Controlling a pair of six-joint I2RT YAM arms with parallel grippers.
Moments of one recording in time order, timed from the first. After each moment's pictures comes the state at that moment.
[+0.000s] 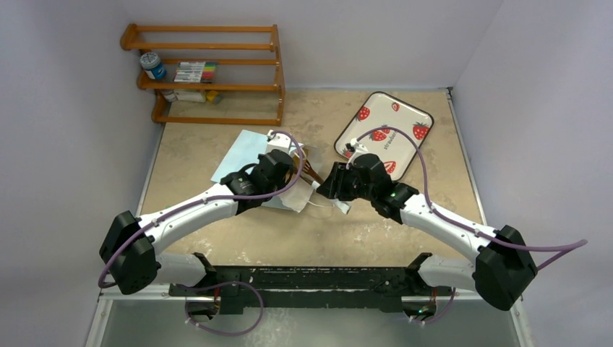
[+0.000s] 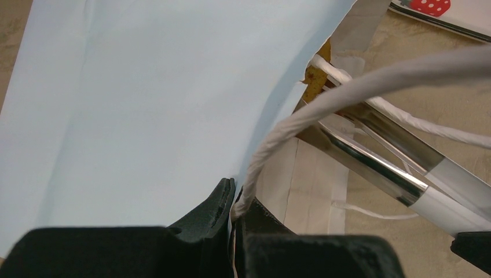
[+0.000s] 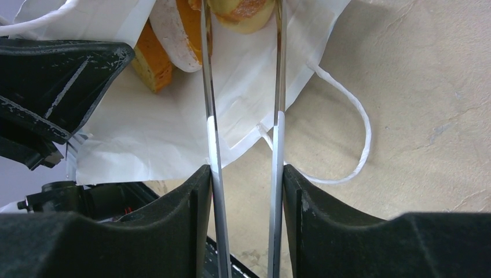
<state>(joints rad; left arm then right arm) -0.83 1.31 0.95 -0.37 -0.54 -0.39 0.69 1.19 0.73 -0.12 -0.09 0.73</state>
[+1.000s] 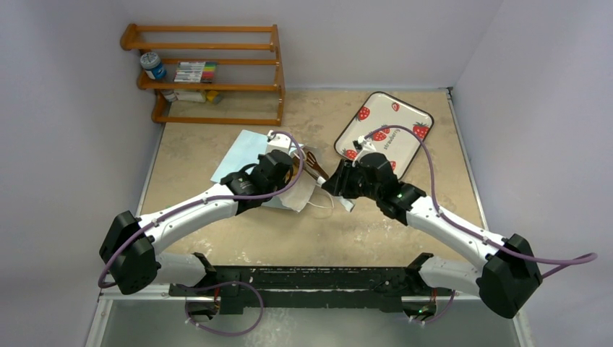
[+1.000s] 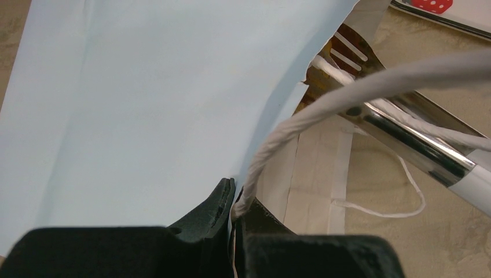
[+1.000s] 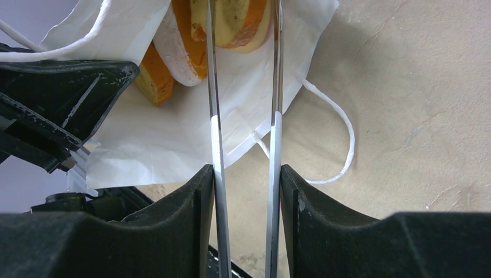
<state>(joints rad) -0.83 1.31 0.95 -0.38 -0.54 -0.39 0.67 1.13 0.73 -0.15 -0.05 0.73</state>
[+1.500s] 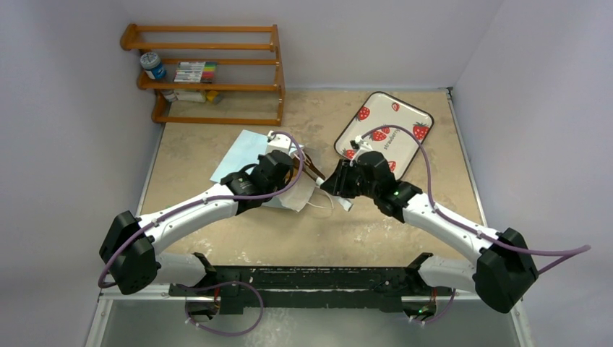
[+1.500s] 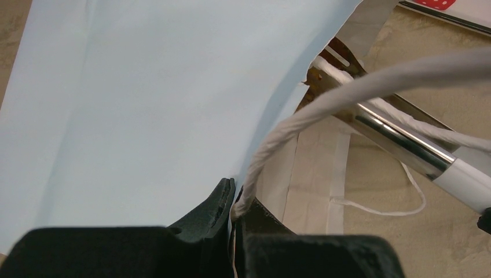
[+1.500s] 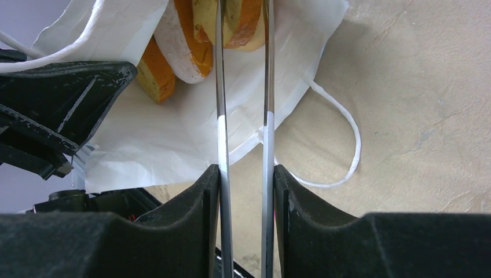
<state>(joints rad) -0.83 1.31 0.95 -0.38 -0.54 -0.39 0.66 1.18 0.73 -0.13 -0.10 0.73</state>
